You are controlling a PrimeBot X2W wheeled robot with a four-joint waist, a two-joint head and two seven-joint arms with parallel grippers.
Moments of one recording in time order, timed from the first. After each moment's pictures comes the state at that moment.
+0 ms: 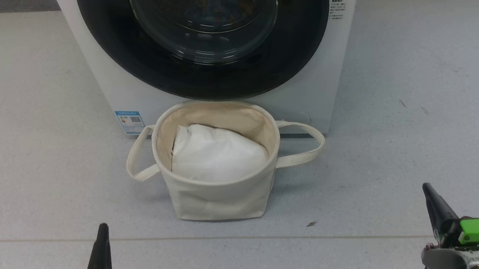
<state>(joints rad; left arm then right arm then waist) -0.05 0.06 0.05 0.28 -1.62 -0.12 0.08 -0.06 -0.06 -0.10 0.27 1.62 0.13 0.08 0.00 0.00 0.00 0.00</state>
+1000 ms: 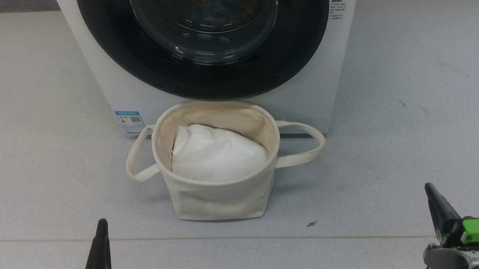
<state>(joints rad) -0.06 0.06 0.05 0.28 -1.63 -0.12 0.09 -0.06 -0.06 -0.11 0.28 1.63 0.13 0.09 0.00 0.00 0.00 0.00</state>
